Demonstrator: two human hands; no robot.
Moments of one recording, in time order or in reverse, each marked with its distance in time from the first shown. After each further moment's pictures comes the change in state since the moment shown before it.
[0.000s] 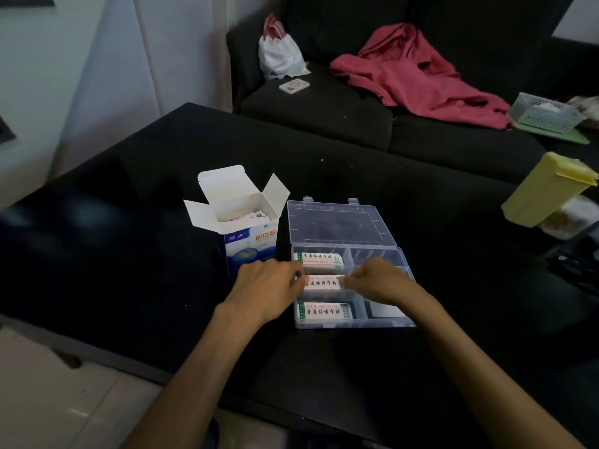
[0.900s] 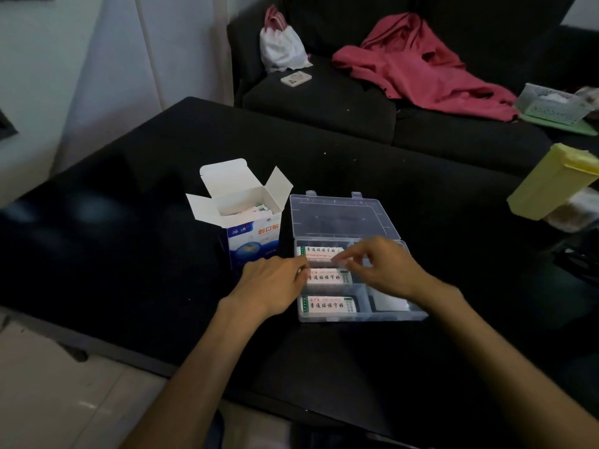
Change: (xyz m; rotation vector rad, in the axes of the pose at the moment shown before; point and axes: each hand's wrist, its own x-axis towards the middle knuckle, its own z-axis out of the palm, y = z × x) left_hand 0.003 -0.002 0.006 -0.051 -0.089 -0.015; right_hand 0.001 0.010 -0.009 -0.123 0.184 -0.529
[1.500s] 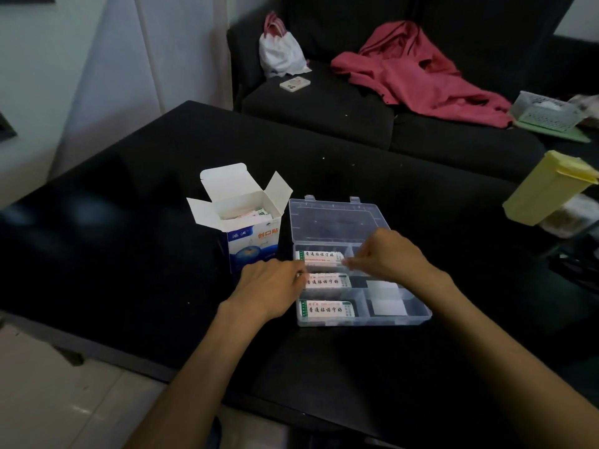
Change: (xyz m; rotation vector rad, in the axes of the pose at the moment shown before) left_hand -0.002 0.001 -0.003 0.011 0.028 -0.008; right_hand 0.019 -0.006 -0.014 -0.138 -0.052 0.345
